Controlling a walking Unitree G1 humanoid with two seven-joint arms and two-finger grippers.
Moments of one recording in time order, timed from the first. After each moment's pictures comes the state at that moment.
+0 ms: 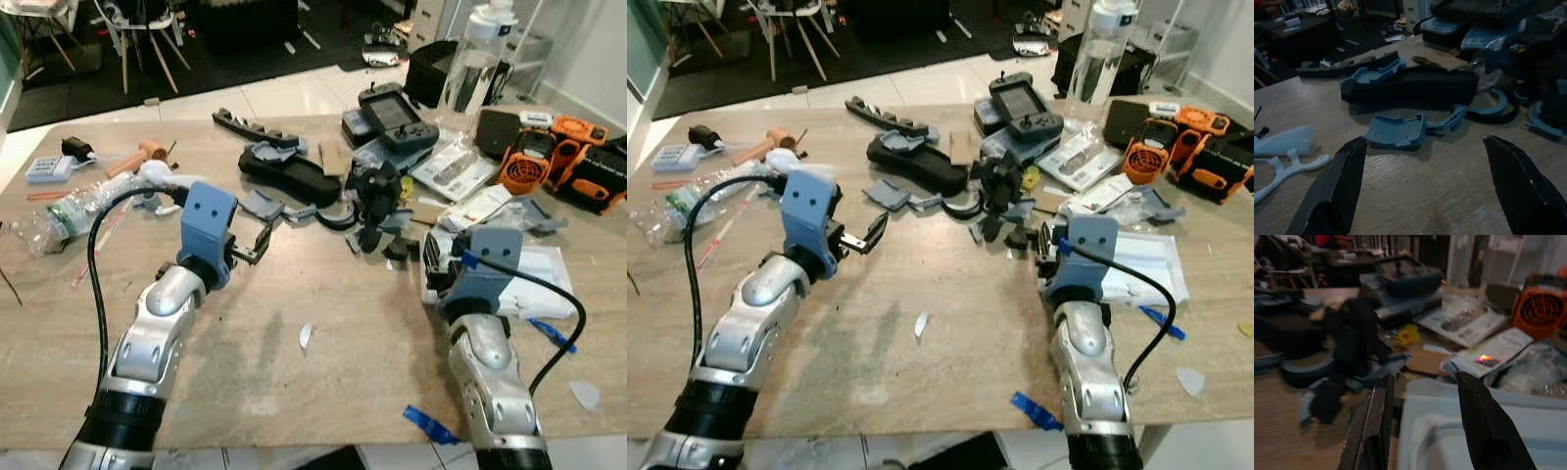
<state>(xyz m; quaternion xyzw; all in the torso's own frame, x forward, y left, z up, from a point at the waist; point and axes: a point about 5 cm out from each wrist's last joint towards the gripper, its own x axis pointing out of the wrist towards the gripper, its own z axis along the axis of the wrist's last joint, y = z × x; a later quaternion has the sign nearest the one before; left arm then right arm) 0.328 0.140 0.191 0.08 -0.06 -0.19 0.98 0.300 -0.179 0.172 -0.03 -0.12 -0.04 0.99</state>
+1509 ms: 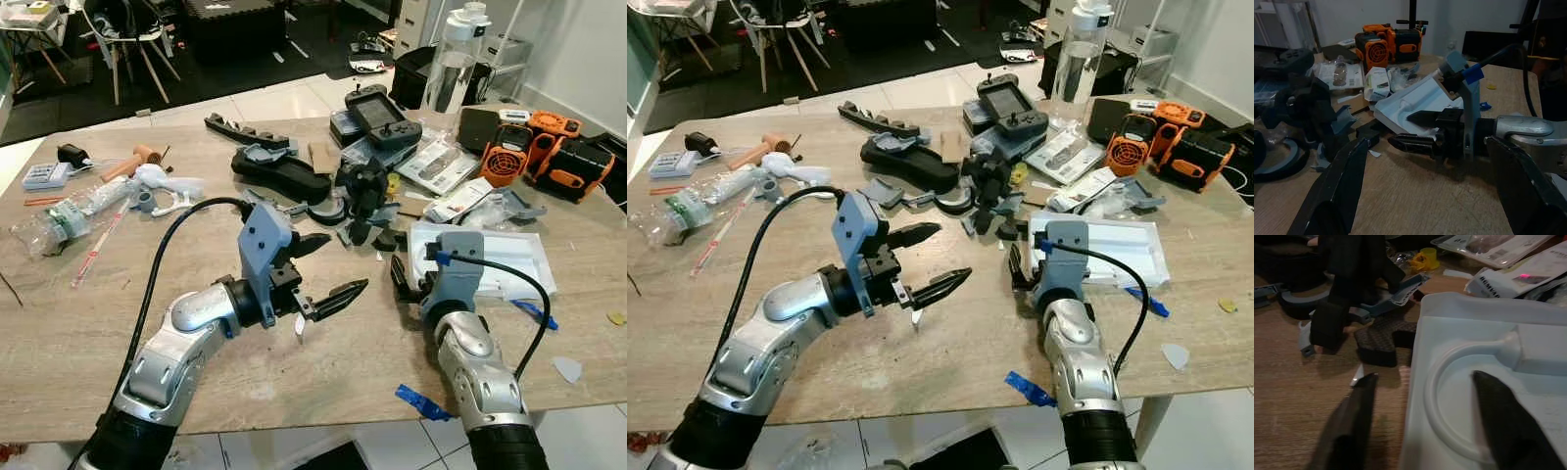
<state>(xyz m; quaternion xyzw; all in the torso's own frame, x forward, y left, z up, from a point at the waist) 0.280 0.077 0.202 0.02 -0.08 -0.52 0.85 0.324 -0.178 0.137 0.01 0.00 0.00 1.00</state>
